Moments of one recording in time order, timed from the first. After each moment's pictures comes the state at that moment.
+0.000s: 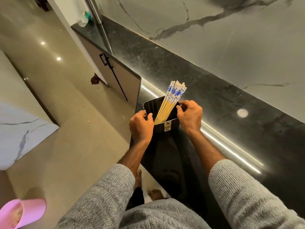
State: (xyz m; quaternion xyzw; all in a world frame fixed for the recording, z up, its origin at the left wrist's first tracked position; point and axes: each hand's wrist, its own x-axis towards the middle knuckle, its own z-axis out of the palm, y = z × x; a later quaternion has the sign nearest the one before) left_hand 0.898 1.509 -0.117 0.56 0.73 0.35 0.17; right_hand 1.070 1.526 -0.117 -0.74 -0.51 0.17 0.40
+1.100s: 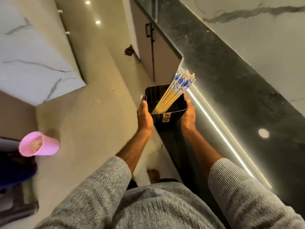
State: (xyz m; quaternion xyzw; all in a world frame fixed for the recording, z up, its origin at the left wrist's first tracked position) left_hand 0.814 1.431 -0.150 0.24 0.63 0.59 0.45; right_hand 0.959 1.476 -0.150 -0.53 -0.41 0.59 0.45
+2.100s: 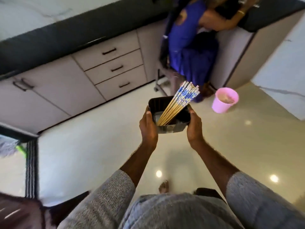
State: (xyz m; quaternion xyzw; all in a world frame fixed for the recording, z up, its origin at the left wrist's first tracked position) left_hand 0.561 0.694 -0.103 -0.24 0.65 0.70 -0.17; right_hand 0.512 0.835 -0.122 -0.07 -0.65 0.75 -0.04
